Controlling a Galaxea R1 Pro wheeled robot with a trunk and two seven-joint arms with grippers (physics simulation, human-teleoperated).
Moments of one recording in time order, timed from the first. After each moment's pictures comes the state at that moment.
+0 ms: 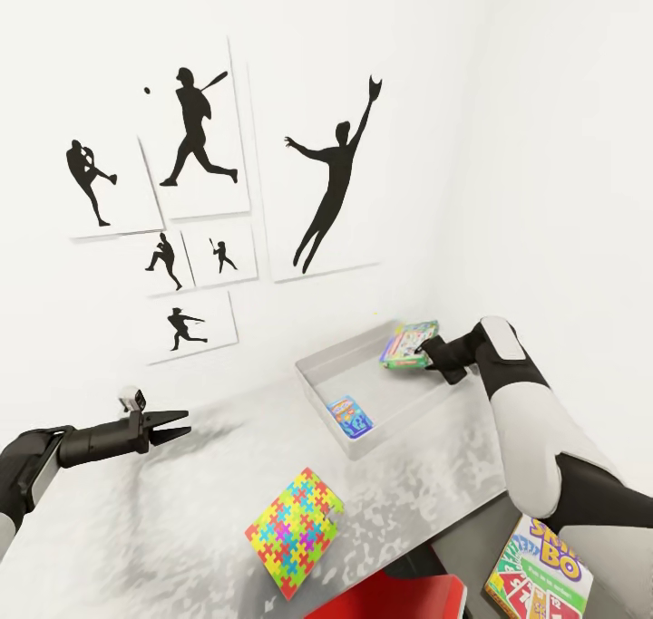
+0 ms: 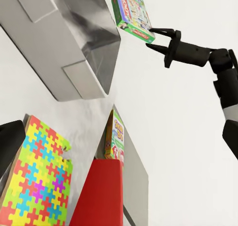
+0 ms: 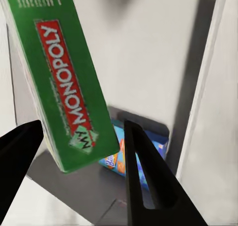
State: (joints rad) left arm -0.72 0.44 0.14 -0.62 0.14 0.86 -1.57; right arm -1.14 -0.01 -0.36 -0.62 -1.08 0.78 -0.82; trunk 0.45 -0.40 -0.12
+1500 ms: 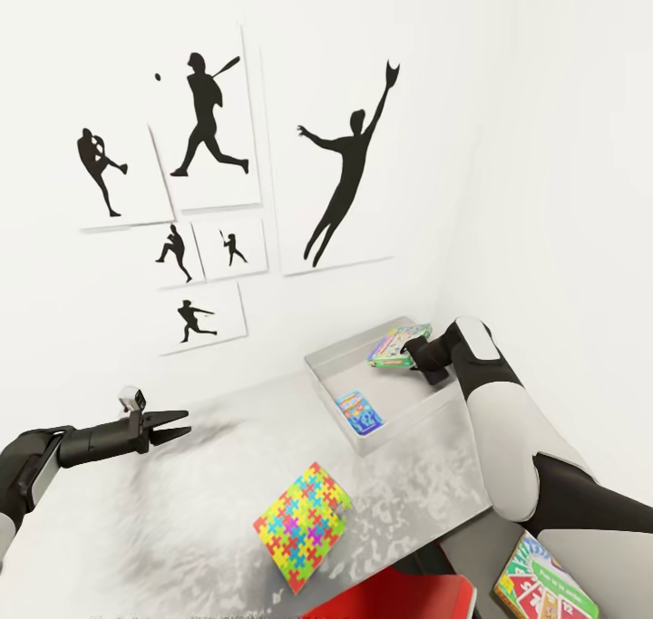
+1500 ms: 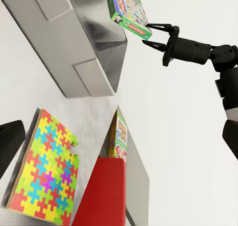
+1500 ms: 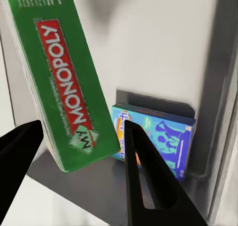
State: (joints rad) left arm -0.72 0.44 0.14 -0.62 0.14 0.86 -1.57; right arm -1.14 0.08 -0.35 -0.62 -1.09 0.62 -0.88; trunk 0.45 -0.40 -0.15
